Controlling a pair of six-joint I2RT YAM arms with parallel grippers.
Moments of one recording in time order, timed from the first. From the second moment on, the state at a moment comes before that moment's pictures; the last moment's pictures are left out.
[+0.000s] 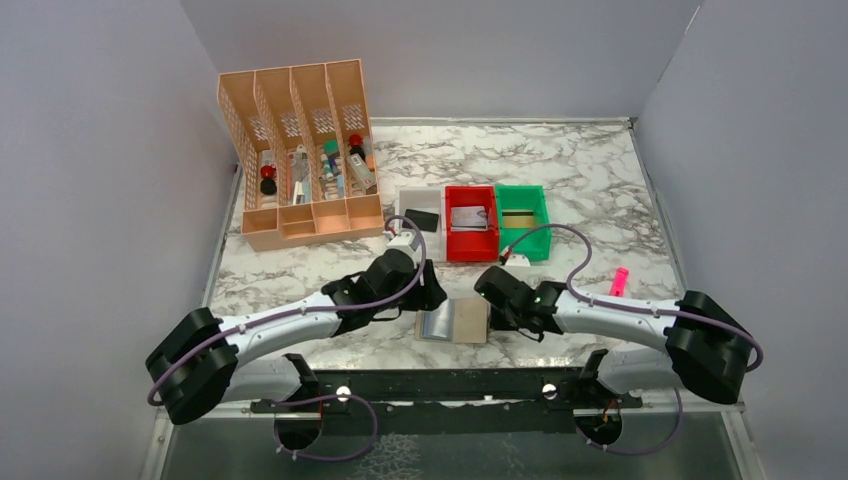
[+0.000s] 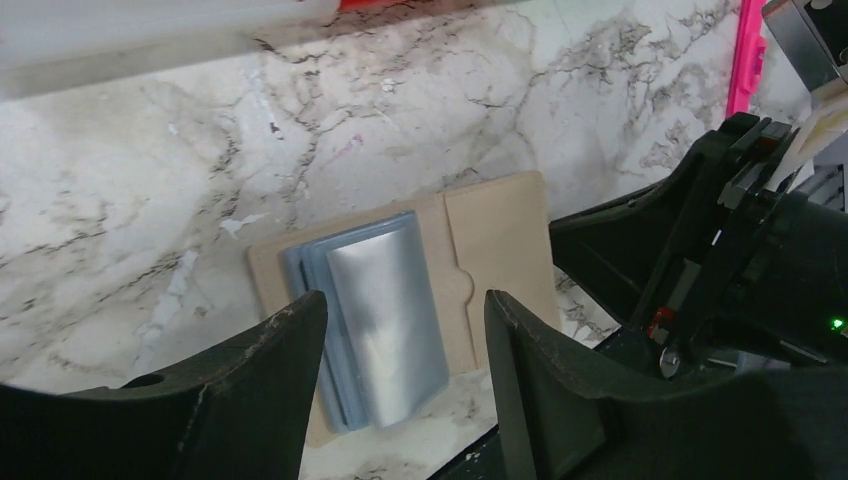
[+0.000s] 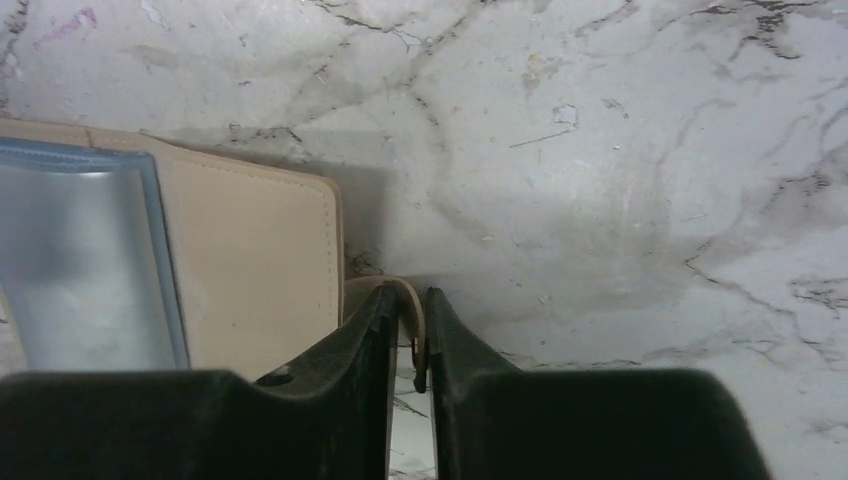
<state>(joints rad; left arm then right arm) -0.92 1.17 0.55 -0.02 -0.08 -0.78 0.96 1.29 0.59 -0.44 0.33 0.94</state>
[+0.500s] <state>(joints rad) -0.92 1.25 0.57 0.02 -0.02 -0.78 0.96 1.06 0.71 -0.51 0.30 0.79</state>
